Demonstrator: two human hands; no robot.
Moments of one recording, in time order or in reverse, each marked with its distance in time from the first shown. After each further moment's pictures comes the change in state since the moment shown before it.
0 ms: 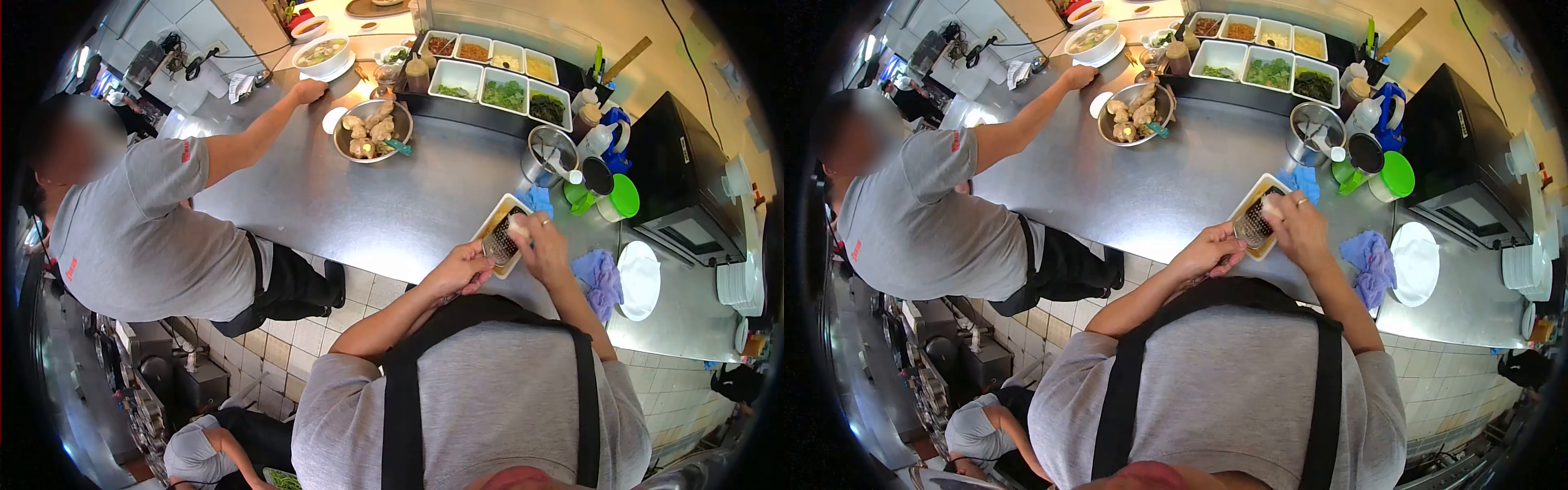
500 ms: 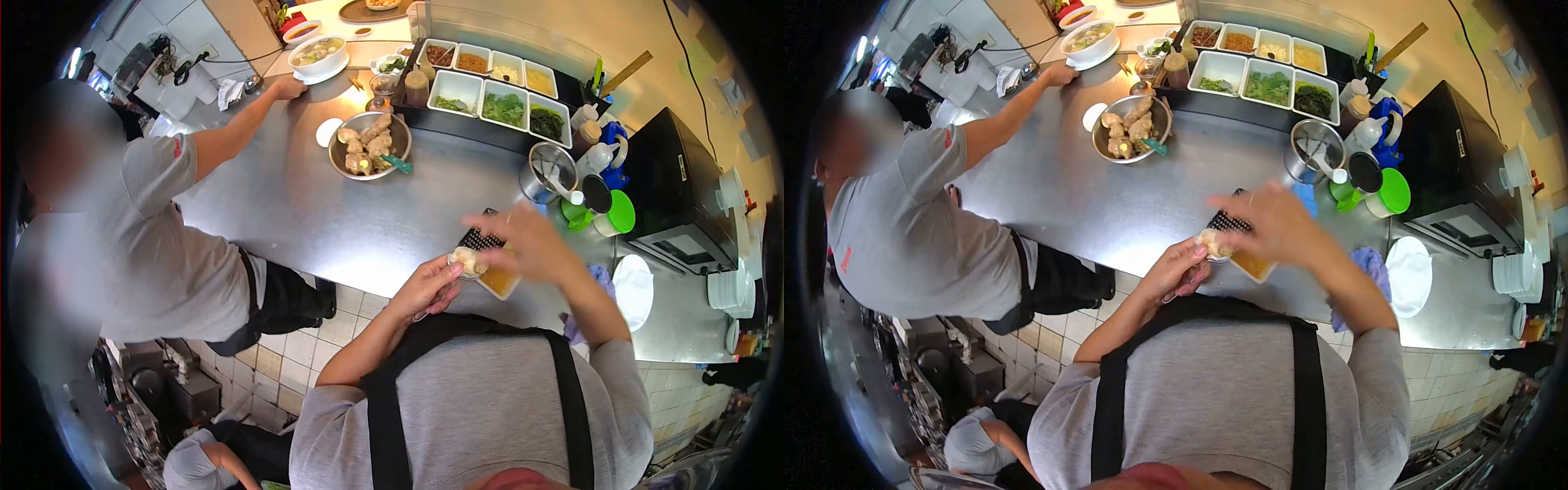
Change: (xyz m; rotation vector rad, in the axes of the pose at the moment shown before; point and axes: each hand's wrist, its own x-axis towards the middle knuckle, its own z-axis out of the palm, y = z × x) left_hand -0.030 0.013 -0.043 -0.138 0.032 0.064; right_hand 0.087 -0.056 -0.044 0.101 -0.367 -0.368
